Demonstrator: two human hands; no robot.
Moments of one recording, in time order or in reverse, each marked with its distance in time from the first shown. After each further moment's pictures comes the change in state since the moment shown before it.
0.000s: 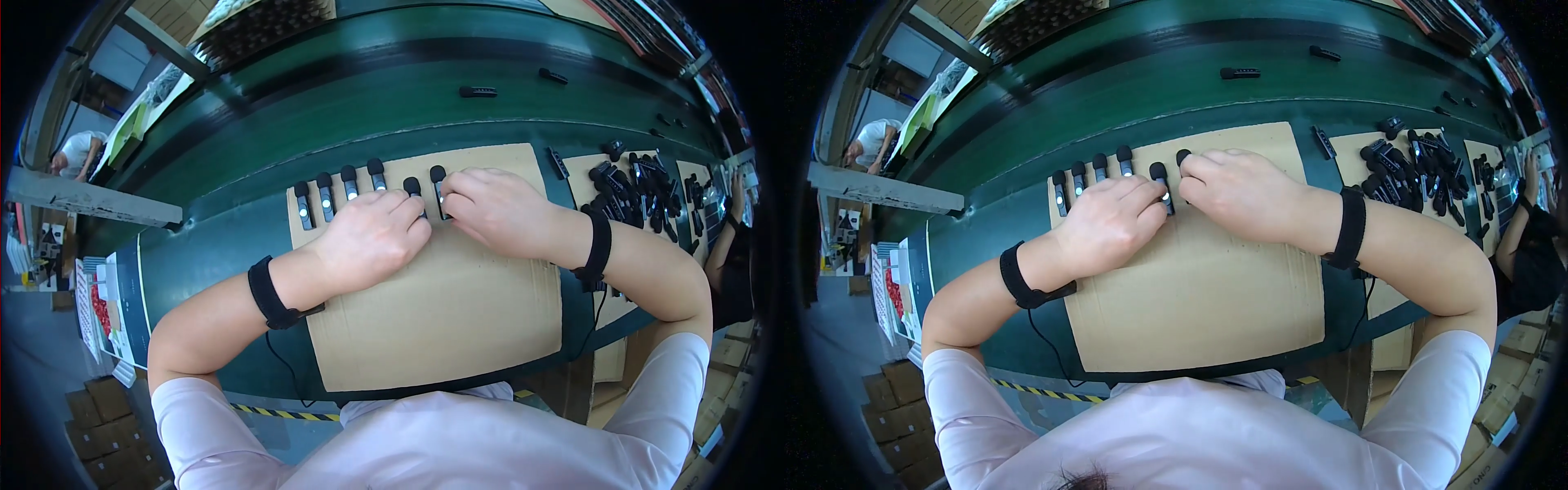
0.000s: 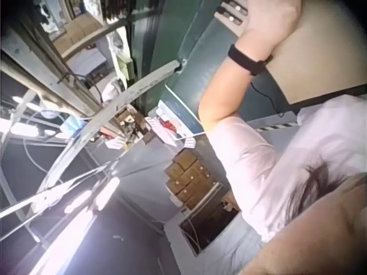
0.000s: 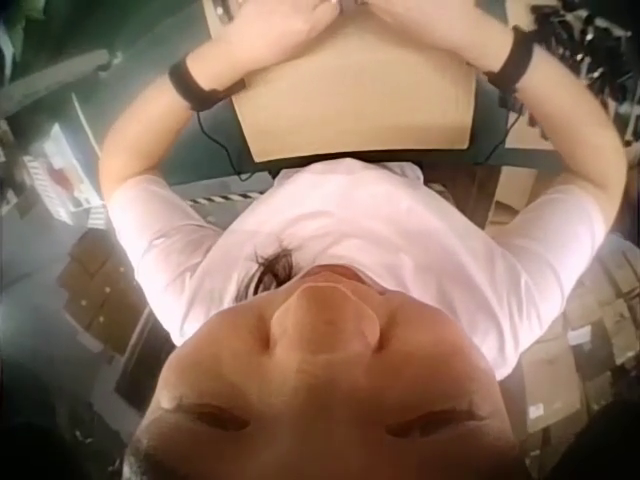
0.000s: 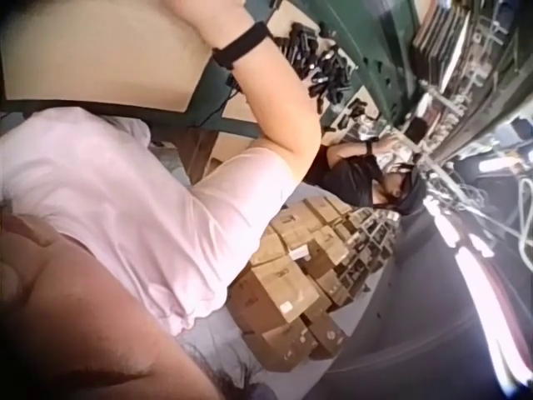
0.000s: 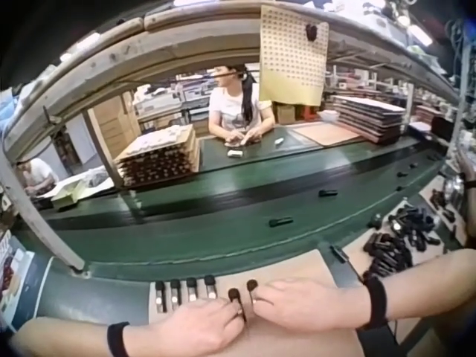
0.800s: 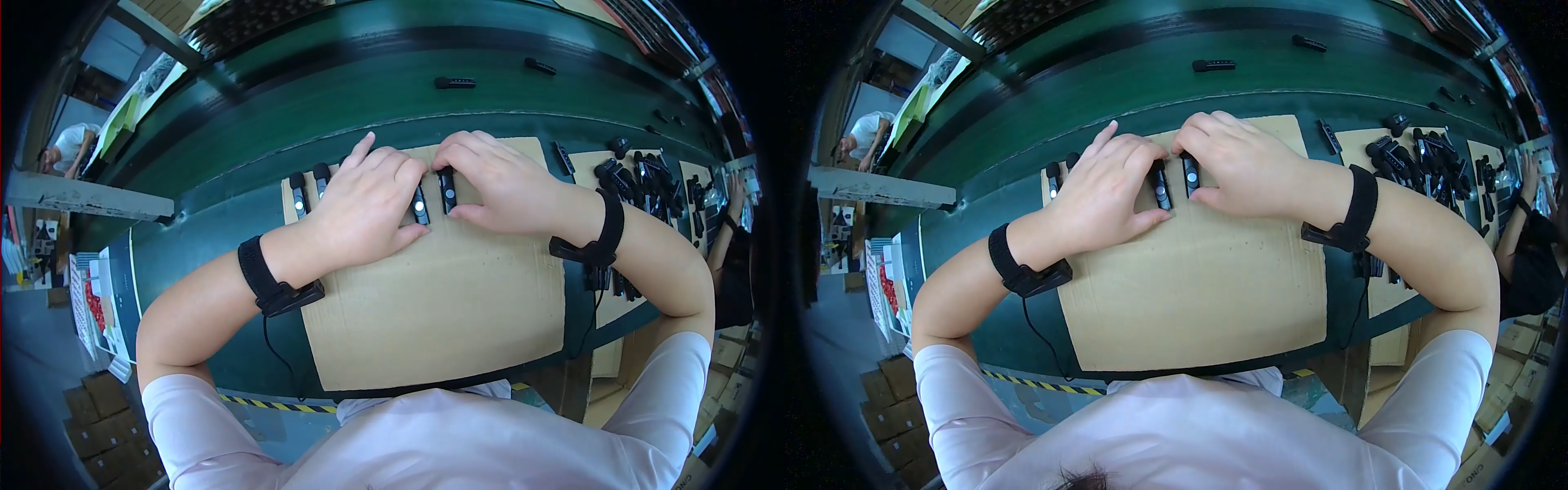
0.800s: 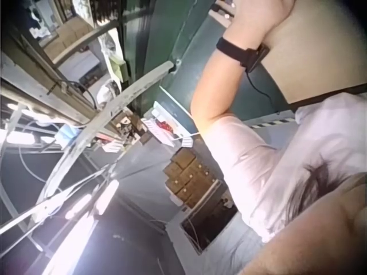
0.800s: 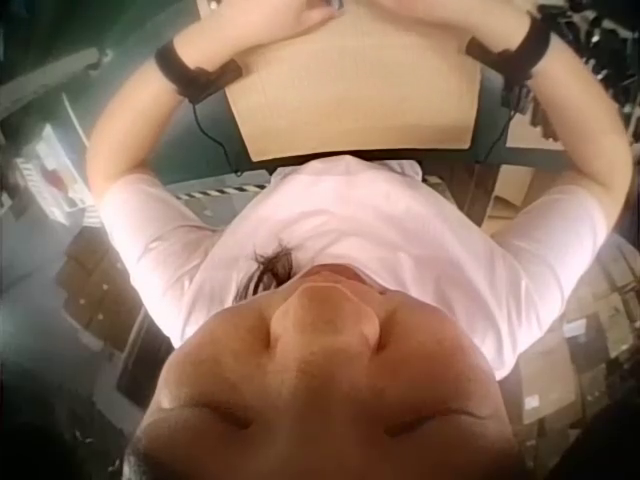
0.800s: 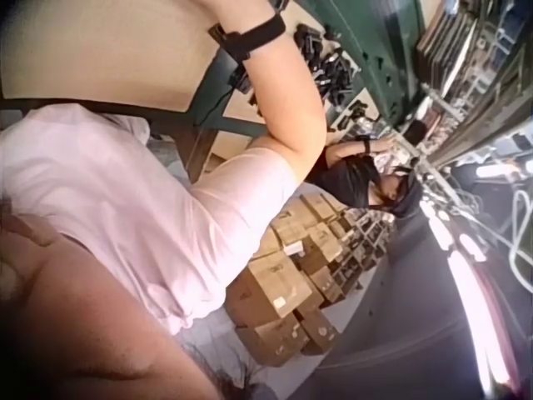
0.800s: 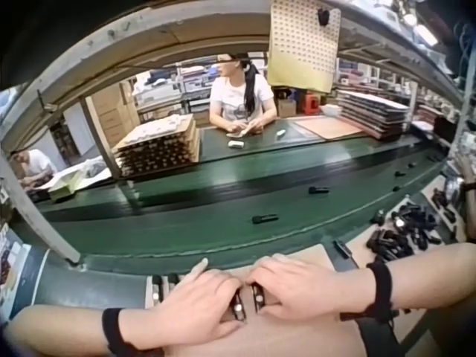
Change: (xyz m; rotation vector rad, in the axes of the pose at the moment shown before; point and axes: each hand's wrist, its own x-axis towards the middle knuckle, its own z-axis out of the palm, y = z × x) left_hand 0.007 -0.014 -0.002 -0.186 -0.077 -0.315; right_hand 0.014 0.012 -0.006 0.267 -0.018 0.159
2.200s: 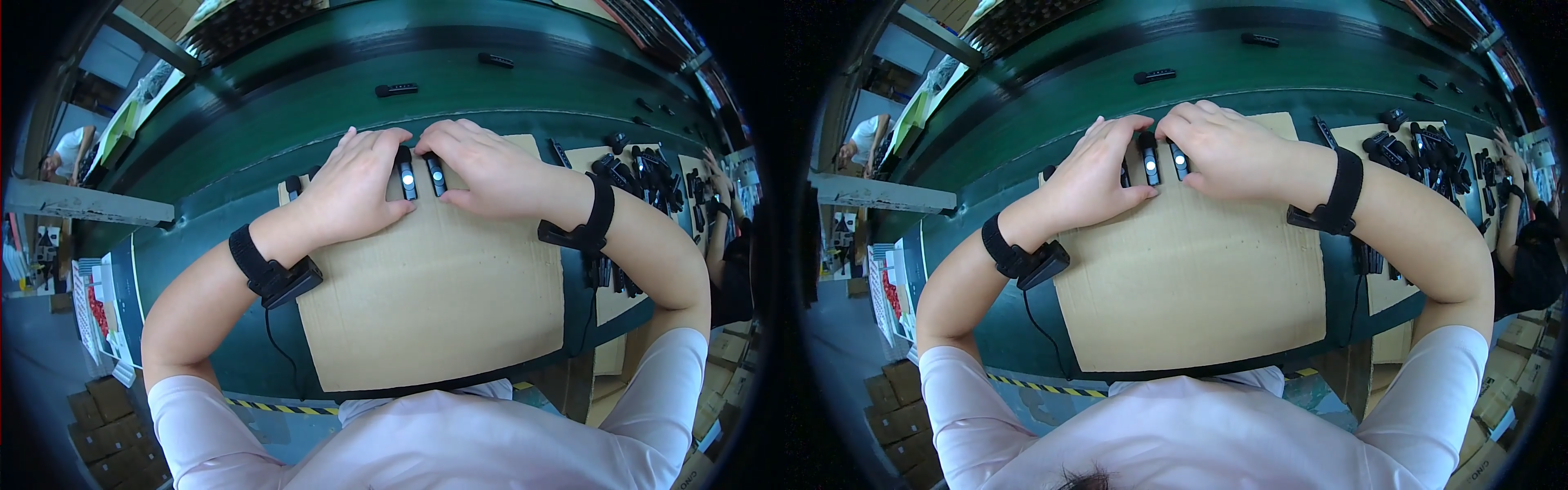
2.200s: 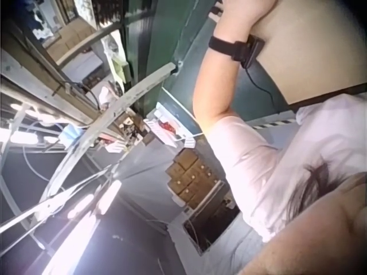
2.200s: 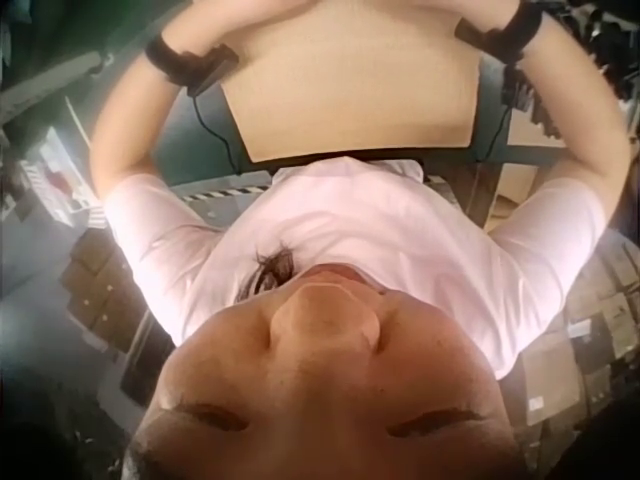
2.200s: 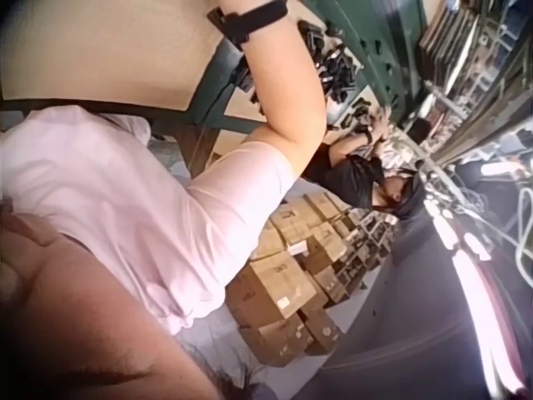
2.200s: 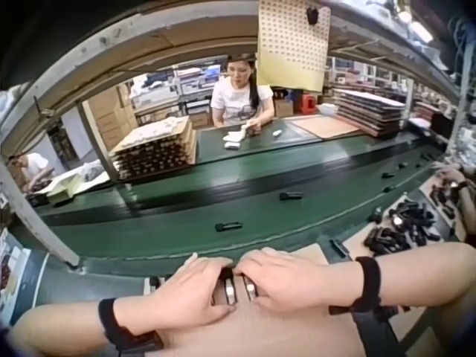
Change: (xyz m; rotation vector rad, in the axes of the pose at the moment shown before) left_hand 0.015 -0.013 -0.005 -0.161 -0.109 -0.218; right_hand 0.013 0.004 0.000 -0.056 -0.052 0.061
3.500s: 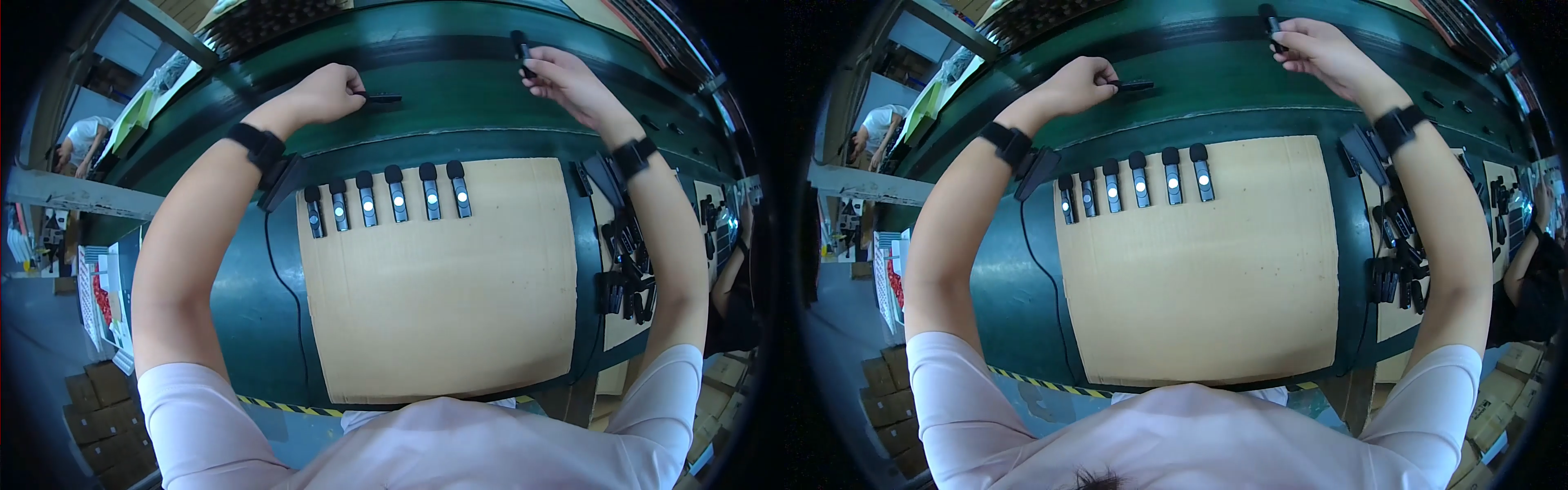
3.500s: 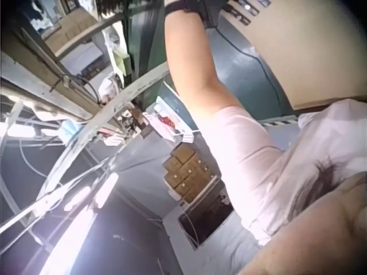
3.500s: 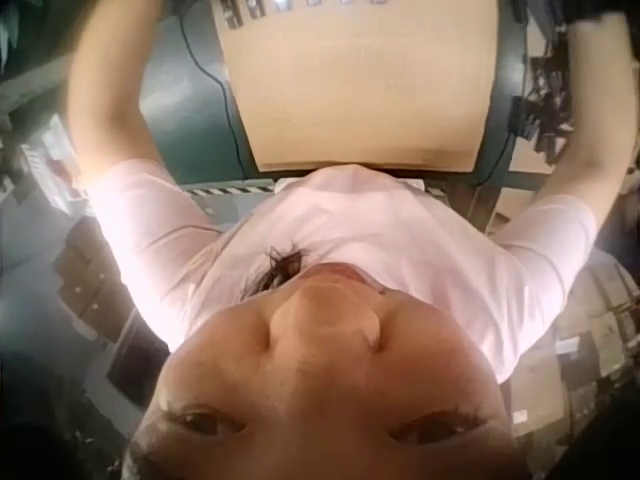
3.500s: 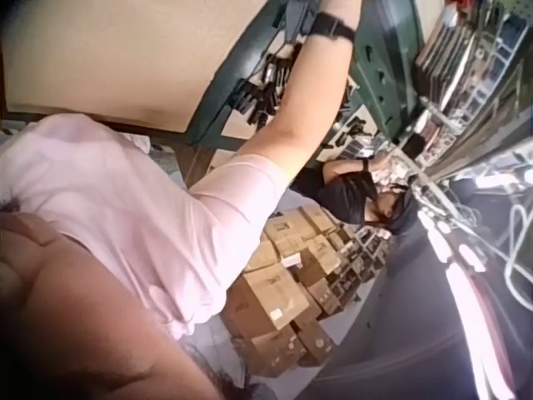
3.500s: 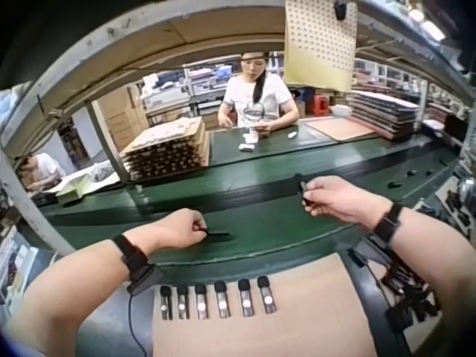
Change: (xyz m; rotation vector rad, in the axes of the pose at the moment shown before) left_hand 0.089 -0.119 -0.047 0.150 -0.144 -0.318; right_hand 0.016 0.147 -0.069 0.613 0.266 0.481
